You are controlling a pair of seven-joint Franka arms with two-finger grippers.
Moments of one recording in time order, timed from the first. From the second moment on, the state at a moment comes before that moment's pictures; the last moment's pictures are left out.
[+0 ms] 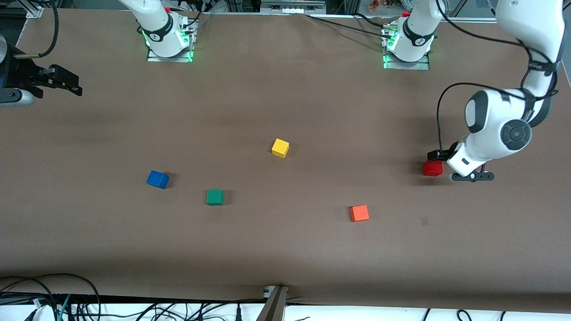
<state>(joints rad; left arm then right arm) 0.01 0.38 0.03 -2.07 0.03 2.29 -0.03 0.05 -0.05 -0.06 -1.66 -0.02 1.50 -0.09</state>
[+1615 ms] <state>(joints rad) 0.01 0.46 0.02 -1.92 0.04 2.22 -0.01 0.05 -0.05 -0.06 -1.66 -0.02 1.50 -0.09</state>
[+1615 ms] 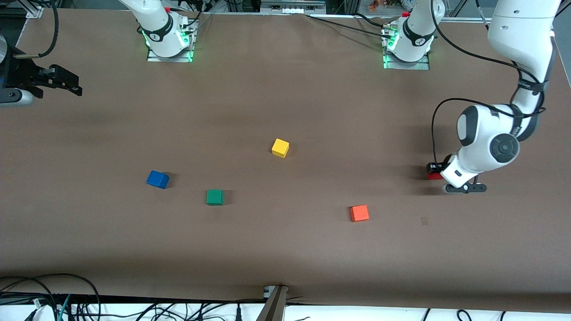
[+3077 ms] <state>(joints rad) 0.00 0.34 -0.33 -1.54 -0.48 1.76 0.34 0.06 0.09 -0.06 -1.69 0.38 1.43 -0.09</state>
